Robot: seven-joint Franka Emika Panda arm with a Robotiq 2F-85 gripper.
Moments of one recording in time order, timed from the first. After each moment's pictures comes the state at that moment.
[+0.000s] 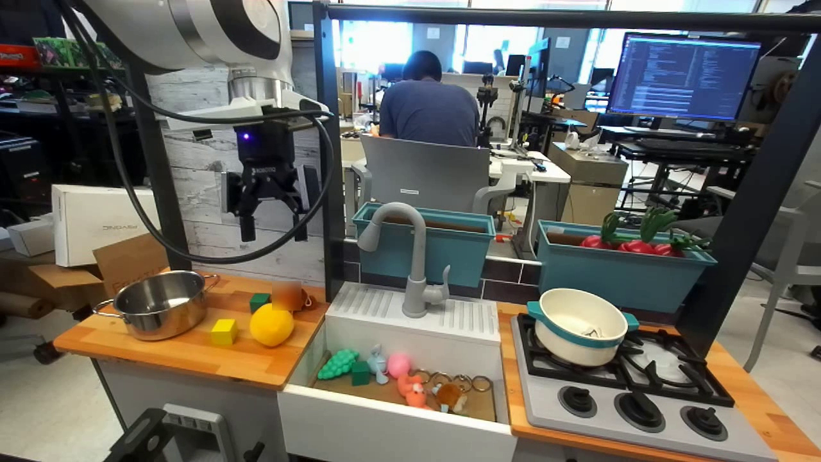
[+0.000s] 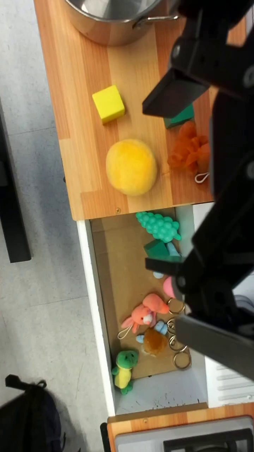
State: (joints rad) arm 0.01 0.85 -0.07 -1.46 -0.14 1.99 0.16
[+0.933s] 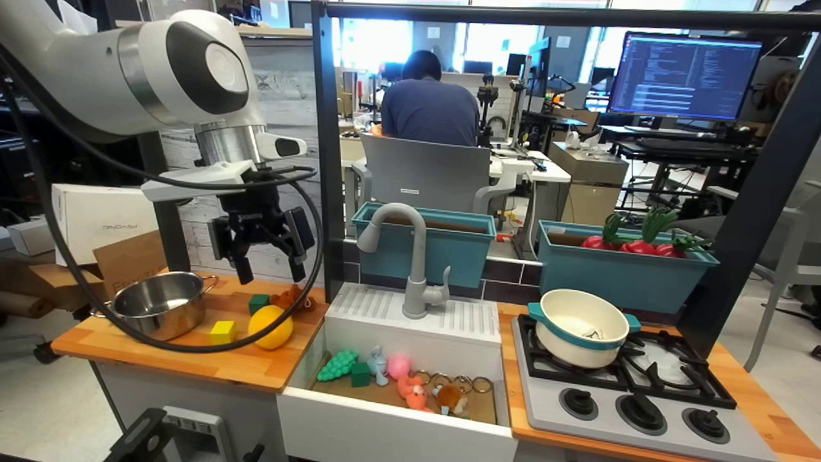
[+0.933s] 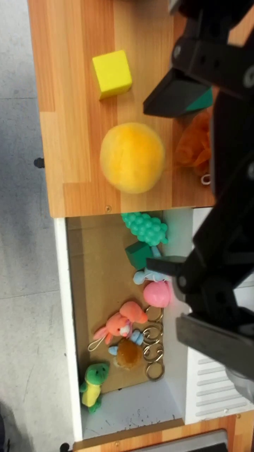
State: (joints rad) arm 0.08 0.80 -0.13 -1.76 -0.24 2.41 0.23
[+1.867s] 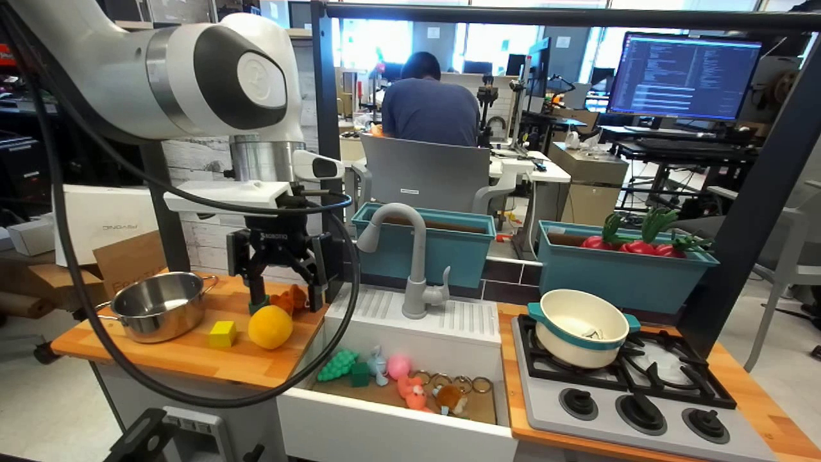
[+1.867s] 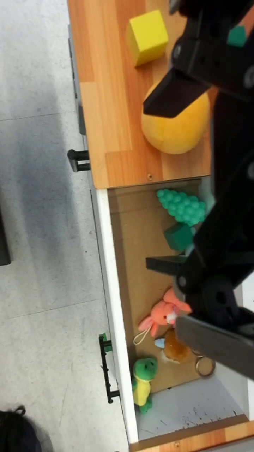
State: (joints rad) arm -0.05 0.76 -0.10 -1.85 -0.14 2.43 0.10
